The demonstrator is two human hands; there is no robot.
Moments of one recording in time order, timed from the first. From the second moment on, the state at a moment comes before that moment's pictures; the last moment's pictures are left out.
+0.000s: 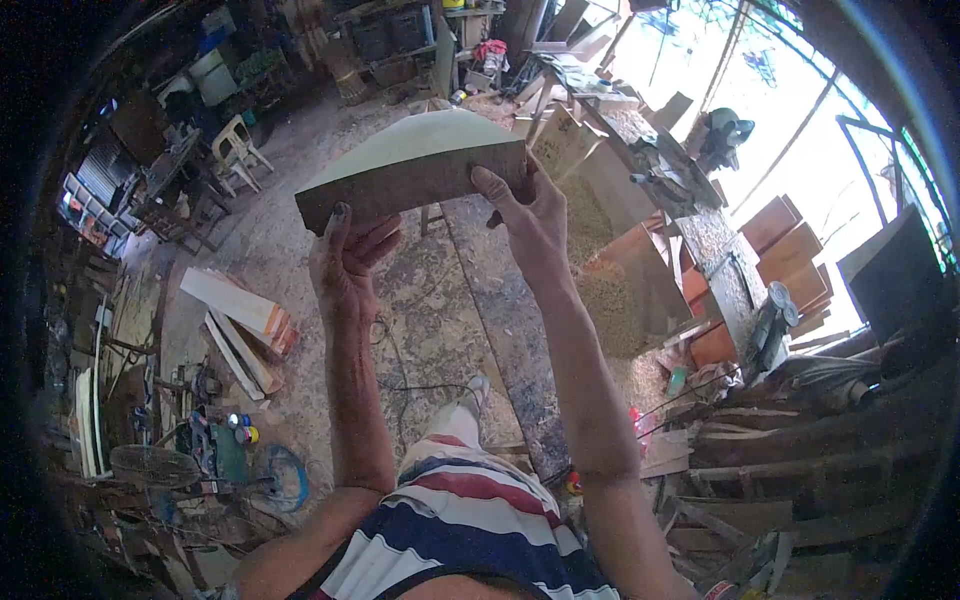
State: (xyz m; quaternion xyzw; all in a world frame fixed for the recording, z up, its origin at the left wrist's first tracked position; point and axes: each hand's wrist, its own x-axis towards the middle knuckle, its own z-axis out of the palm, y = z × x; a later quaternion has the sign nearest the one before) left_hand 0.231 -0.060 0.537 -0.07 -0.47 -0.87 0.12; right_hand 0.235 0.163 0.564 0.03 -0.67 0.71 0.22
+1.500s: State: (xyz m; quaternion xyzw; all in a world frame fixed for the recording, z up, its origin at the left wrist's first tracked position) left_hand 0.216 -0.041 0.534 -0.02 -0.48 -0.85 0.23; right_hand 0.230 0.155 0.550 0.02 -0.65 0.71 0.27
